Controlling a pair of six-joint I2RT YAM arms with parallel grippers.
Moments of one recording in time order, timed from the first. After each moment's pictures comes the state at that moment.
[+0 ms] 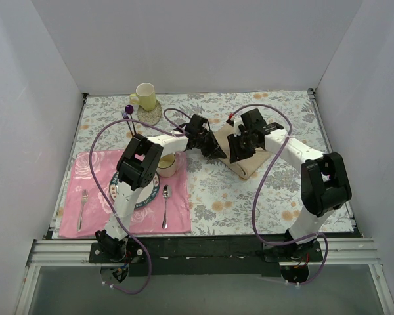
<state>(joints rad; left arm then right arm) -0.59 2.30 1.61 -0.16 0.49 -1.00 0.41 1.70 1.22 -0.60 -0.29 0.03</state>
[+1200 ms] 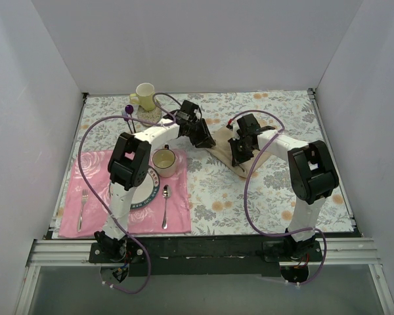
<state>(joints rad) -0.53 2.24 1.75 -0.41 0.38 -0.85 0.41 1.87 1.21 -0.49 -0.23 0.07</state>
